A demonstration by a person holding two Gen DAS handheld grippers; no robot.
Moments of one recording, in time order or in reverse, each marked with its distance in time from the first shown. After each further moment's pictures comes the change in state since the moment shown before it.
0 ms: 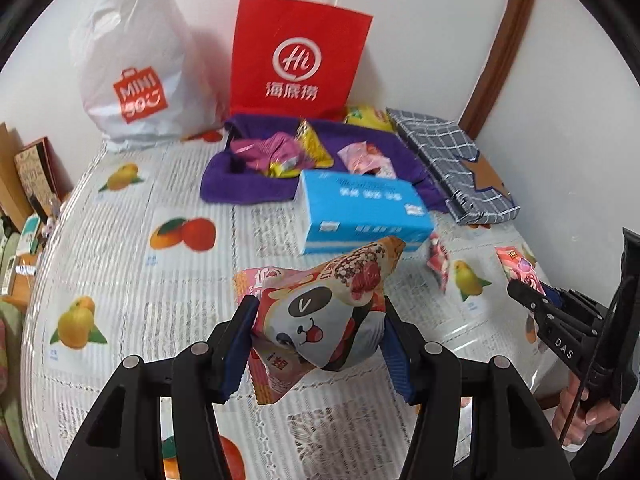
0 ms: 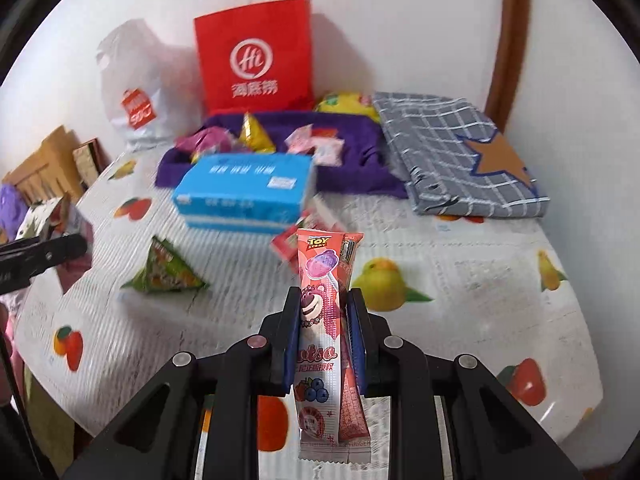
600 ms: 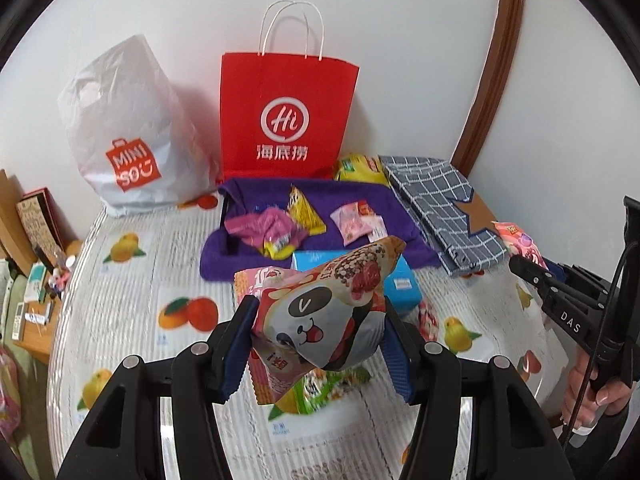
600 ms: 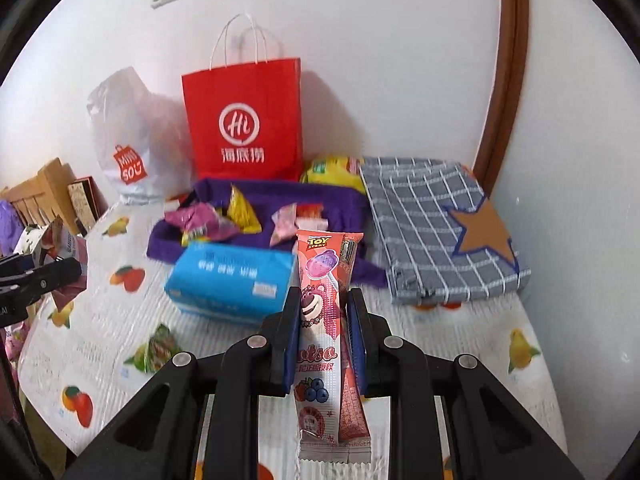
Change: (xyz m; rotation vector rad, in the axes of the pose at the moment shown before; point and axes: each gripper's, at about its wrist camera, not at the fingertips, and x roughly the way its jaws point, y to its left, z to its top) left arm -0.018 -0.013 0.063 0.042 -0.109 0.016; right arm -0.018 -0.006 0.082 -0.027 -0.132 -0.012
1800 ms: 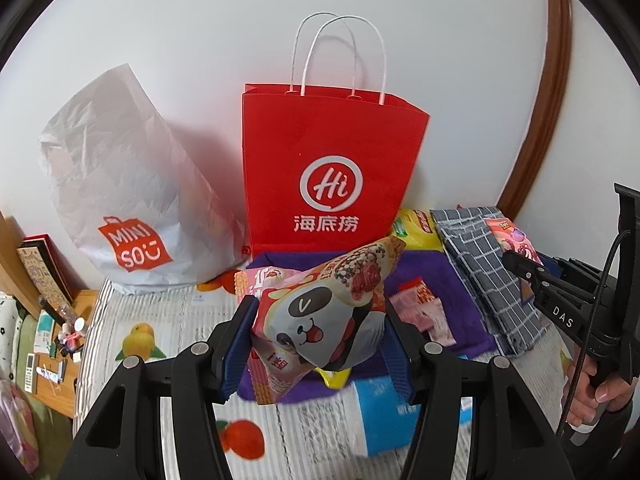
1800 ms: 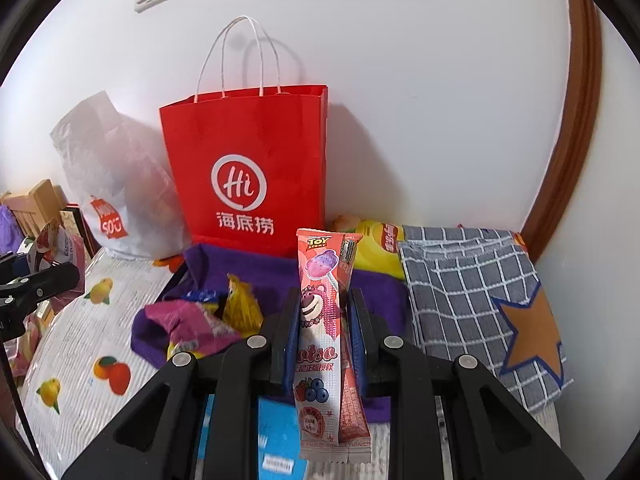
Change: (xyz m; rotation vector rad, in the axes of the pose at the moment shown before) left arm 0.081 0.053 0.112 -0.006 -0.052 0.085; right arm 0.121 0.025 0.127 -0.039 -0.031 0.041
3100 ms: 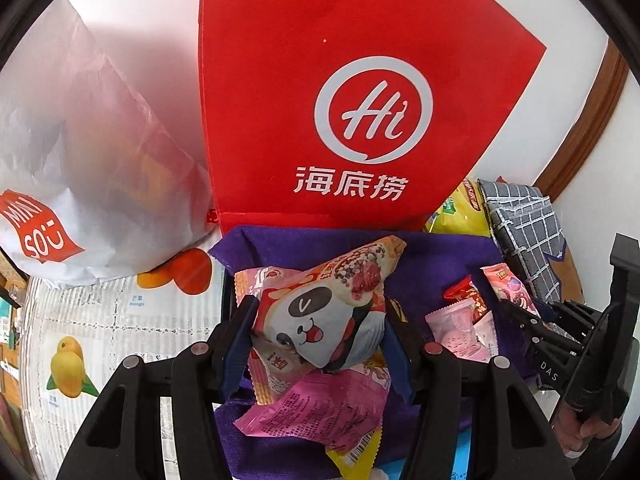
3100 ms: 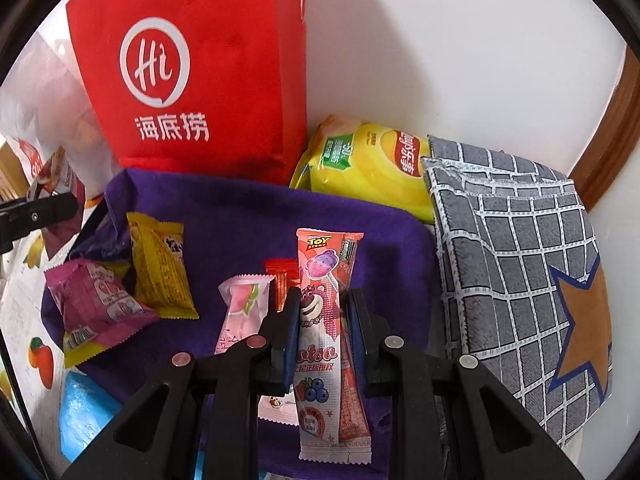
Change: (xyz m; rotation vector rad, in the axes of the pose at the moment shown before) left arm 0.157 0.014 0.009 -0.061 0.215 -0.043; right arm 0.152 -0.019 -0.032 -0.036 0.295 -0.010
